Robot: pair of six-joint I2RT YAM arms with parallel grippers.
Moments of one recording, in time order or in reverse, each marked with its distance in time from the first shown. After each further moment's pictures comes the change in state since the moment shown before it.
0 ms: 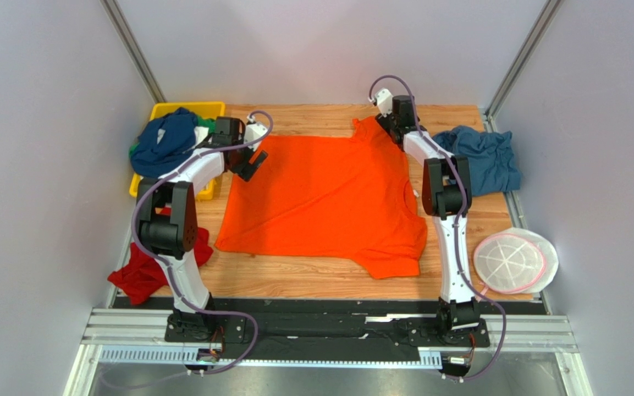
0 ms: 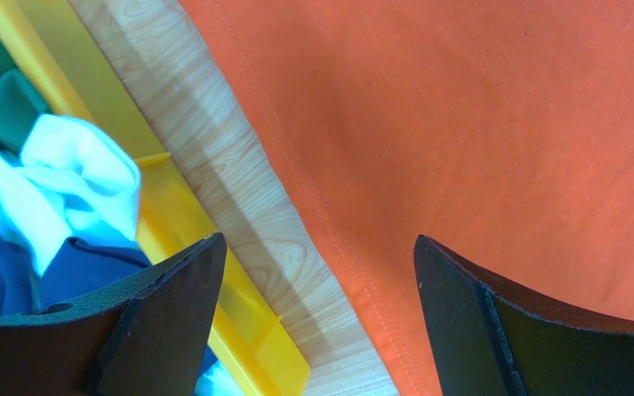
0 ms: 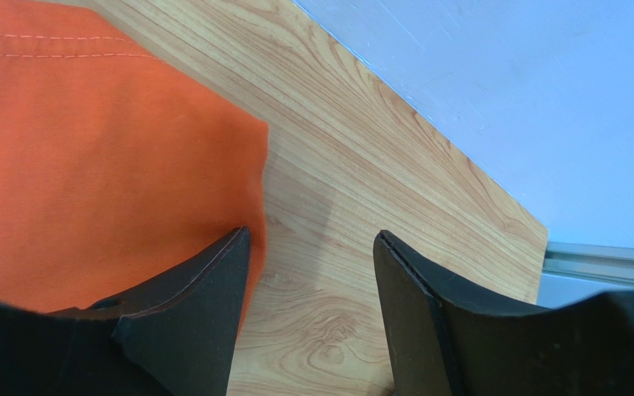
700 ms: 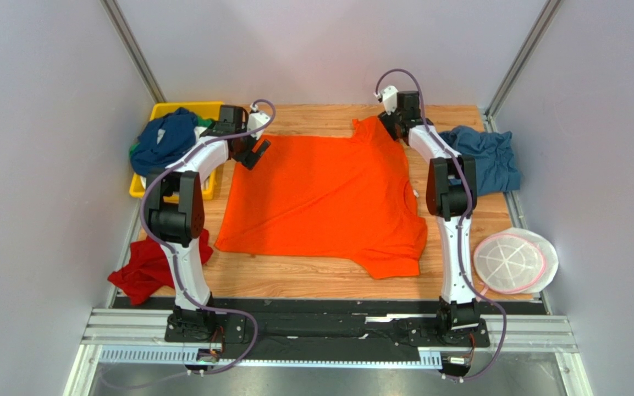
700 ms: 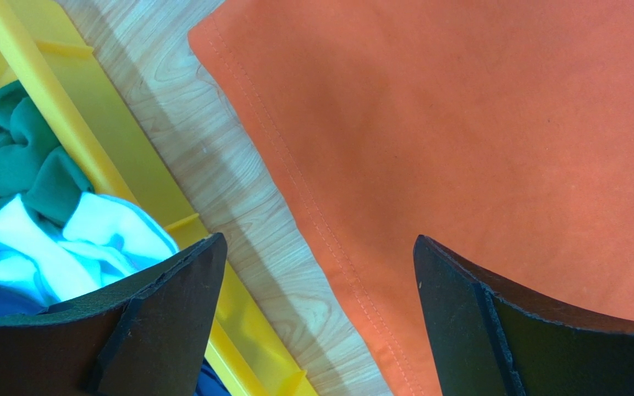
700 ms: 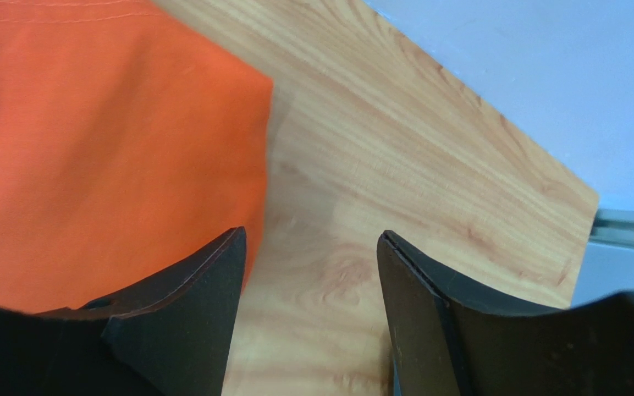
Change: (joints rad) left arm 0.000 0.140 0.198 -0.050 0.009 -0.002; right arm -0.011 -0.042 0.041 -0.190 -0.046 0.098
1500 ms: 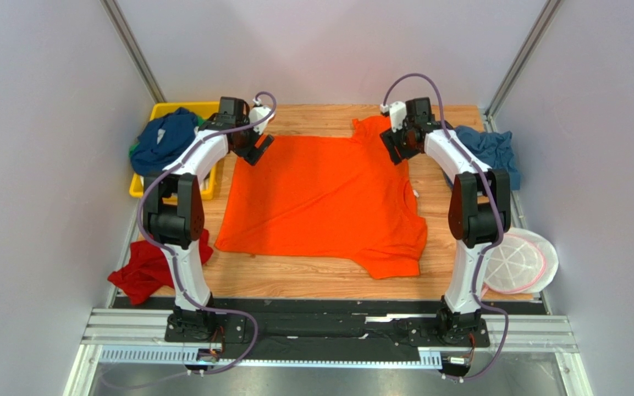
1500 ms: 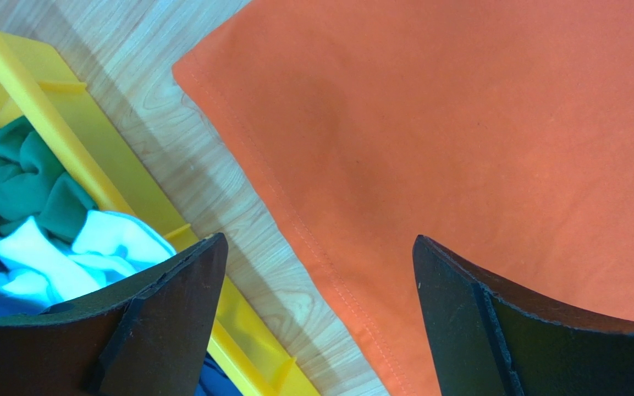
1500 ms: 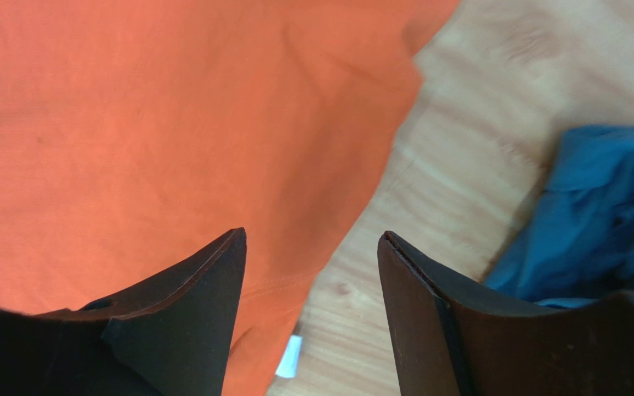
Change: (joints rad) left arm -0.016 -0.021 0.084 -0.125 0.080 0.001; right arm 0.020 -0.494 -0.449 -0.333 -0.234 0.182
